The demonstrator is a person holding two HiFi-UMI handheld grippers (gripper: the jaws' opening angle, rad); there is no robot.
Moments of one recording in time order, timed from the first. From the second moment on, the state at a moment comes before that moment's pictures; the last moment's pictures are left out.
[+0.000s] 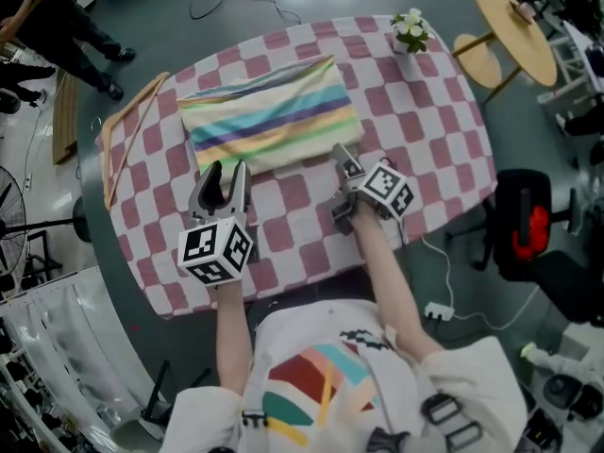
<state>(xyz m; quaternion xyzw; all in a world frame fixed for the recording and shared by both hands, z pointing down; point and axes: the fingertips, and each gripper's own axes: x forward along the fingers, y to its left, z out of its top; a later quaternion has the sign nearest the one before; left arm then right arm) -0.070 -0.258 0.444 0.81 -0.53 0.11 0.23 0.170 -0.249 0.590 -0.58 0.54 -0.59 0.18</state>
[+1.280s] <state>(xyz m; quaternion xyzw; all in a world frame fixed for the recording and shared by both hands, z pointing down) -0.122 -0.277 0.455 0.76 -0.59 0.10 0.25 0.163 -0.327 0.541 -0.66 0.58 -0.46 0.11</state>
